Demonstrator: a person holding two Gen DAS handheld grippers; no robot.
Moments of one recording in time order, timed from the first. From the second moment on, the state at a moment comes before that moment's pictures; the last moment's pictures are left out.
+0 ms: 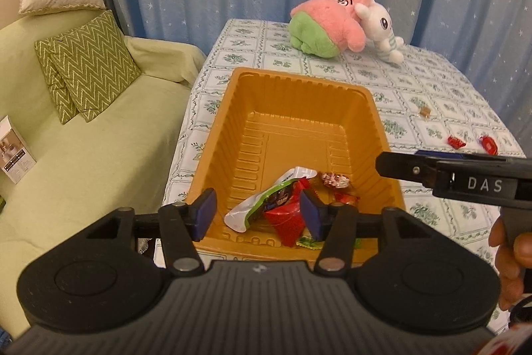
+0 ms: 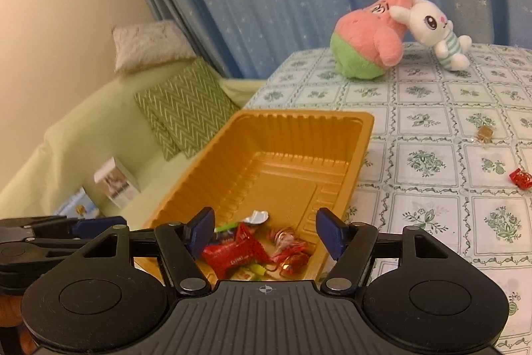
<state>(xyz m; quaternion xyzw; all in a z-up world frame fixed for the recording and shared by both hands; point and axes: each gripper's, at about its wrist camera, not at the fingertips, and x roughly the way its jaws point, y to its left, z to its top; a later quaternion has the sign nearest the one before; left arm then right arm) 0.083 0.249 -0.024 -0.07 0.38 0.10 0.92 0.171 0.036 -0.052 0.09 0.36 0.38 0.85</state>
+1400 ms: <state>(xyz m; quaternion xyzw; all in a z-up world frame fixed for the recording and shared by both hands) 0.047 0.048 0.005 -0.08 0.36 -0.01 0.93 0.079 -0.234 -0.049 0.09 0.35 0.12 0.92</state>
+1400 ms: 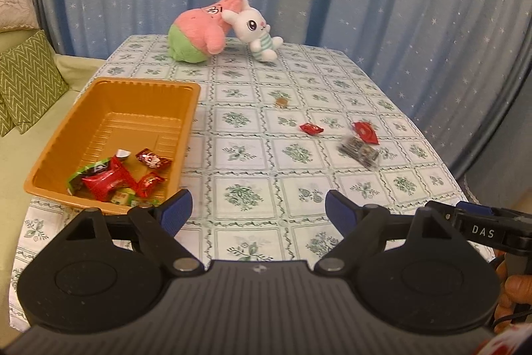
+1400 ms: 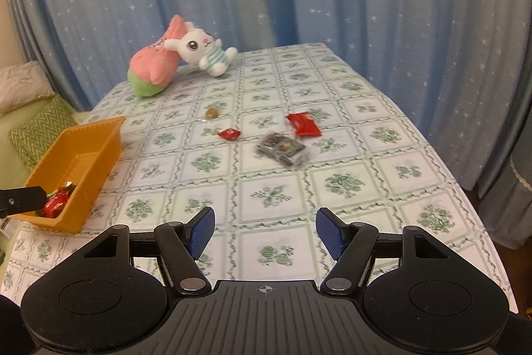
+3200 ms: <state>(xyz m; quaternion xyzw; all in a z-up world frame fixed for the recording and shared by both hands) 0.211 0.006 -0.079 -0.05 0.41 -0.03 0.91 0.283 -0.231 -0.135 -0.05 0.36 0.28 0.89</state>
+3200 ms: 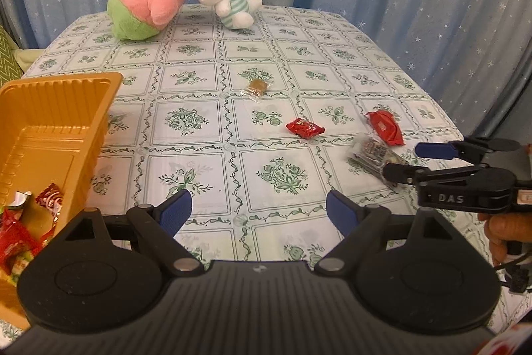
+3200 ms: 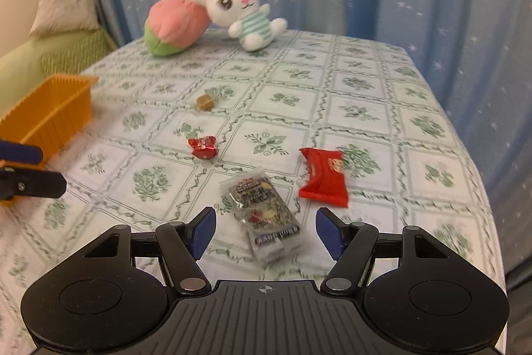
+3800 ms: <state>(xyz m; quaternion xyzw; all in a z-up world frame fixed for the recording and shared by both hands) 0.242 -0.004 -0.104 -0.06 0.42 -0.04 0.91 0.306 -0.220 -0.151 -0.03 0.39 0.27 0.88</state>
